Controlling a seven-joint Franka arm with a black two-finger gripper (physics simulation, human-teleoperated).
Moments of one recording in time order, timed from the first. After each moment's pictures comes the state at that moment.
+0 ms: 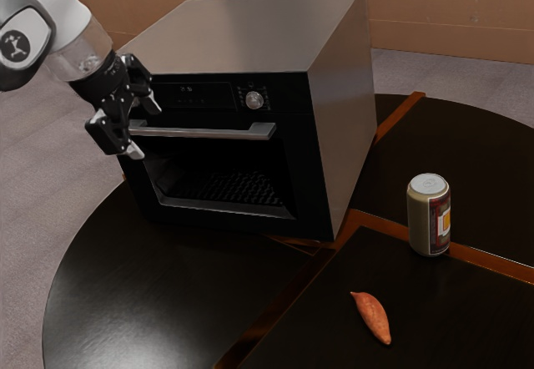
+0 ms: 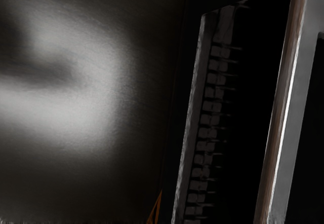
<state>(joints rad) 0.00 -0.20 0.21 -1.69 -0.01 1.83 -1.80</state>
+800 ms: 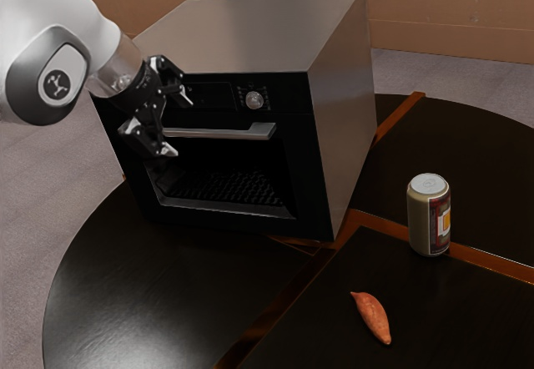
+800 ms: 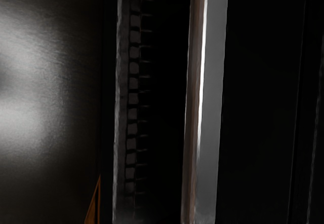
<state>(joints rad) -0.04 -0.19 0.21 -1.81 0.01 2.13 -1.72</state>
